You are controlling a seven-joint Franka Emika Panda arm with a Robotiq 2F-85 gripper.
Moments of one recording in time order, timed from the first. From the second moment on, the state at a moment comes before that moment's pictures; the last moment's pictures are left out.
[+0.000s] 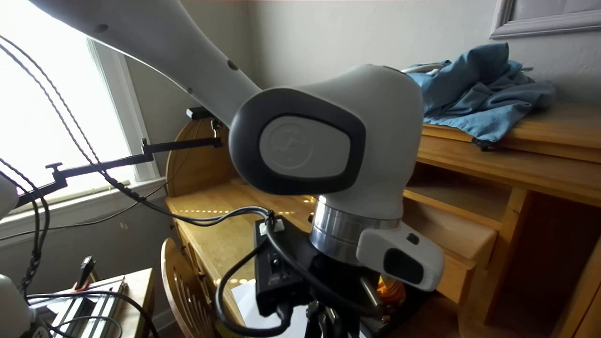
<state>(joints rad) -0.19 0.16 -0.19 -2.20 -0.27 2.14 -0.03</state>
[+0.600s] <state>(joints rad) -0.17 0.26 -0.24 -2.25 -0.43 2.65 0.17</state>
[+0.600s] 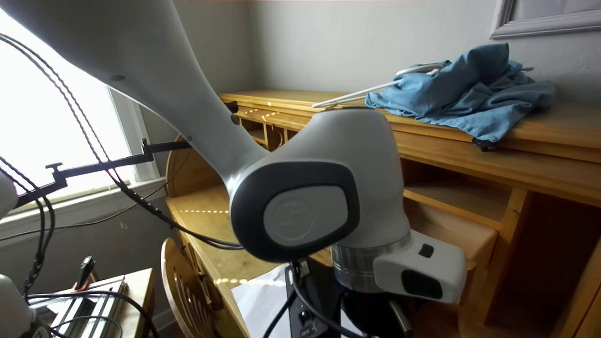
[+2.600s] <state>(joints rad) -0.17 0.74 -0.22 -1.85 -0.29 2.81 0.03</state>
